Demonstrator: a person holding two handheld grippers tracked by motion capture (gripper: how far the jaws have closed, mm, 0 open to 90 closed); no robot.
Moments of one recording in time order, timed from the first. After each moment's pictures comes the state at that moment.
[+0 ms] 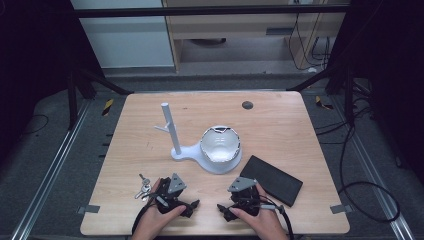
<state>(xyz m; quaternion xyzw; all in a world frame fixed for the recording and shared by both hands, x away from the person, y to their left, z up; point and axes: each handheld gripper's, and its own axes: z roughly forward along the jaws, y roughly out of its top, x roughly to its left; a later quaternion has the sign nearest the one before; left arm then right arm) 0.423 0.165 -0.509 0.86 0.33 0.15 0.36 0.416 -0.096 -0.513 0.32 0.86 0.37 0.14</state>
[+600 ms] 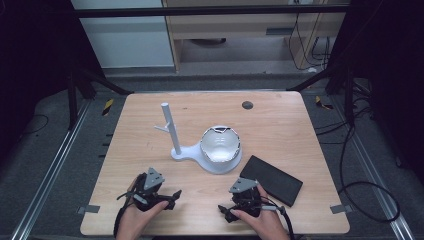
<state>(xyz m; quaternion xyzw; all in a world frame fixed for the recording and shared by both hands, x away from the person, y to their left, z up) 0.413 0.218 -0.461 0.82 0.39 0.21 0.36 0.413 -0.099 -0.513 0.32 0.86 0.37 0.14</state>
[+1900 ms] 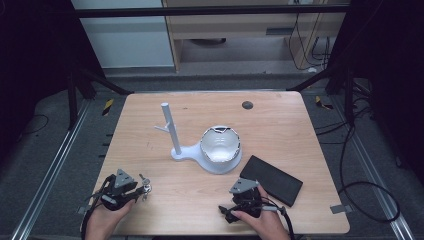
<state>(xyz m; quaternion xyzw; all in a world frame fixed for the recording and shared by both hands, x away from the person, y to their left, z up) 0.410 0.295 -0.466 0.83 0.44 0.21 0.28 0.412 -0.100 -0.513 0.32 0.86 0.37 0.14</state>
